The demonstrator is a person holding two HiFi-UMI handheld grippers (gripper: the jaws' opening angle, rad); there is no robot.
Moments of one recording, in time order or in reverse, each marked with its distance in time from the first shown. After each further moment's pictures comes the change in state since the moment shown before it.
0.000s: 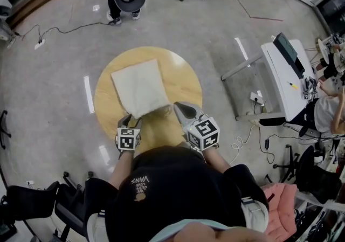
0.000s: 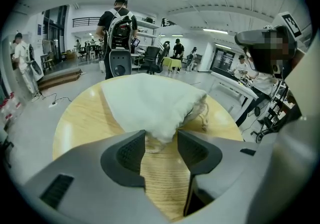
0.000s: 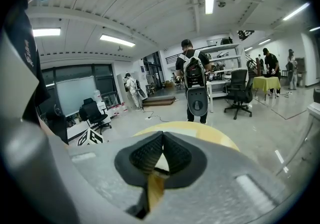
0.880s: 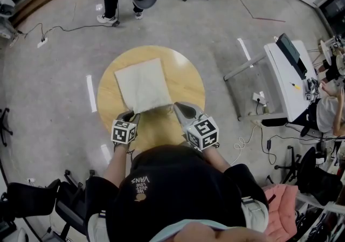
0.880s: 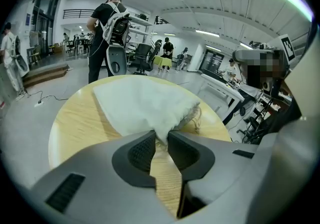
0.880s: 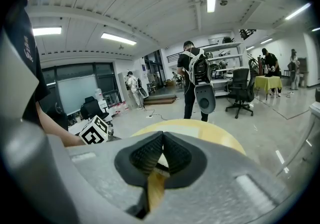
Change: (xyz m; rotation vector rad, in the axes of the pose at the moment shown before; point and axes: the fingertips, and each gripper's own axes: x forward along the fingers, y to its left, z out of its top) left arm -0.009 0.003 0.016 0.010 0.035 -0.149; right arm 0.002 0.009 -0.012 -0.011 0.021 0.015
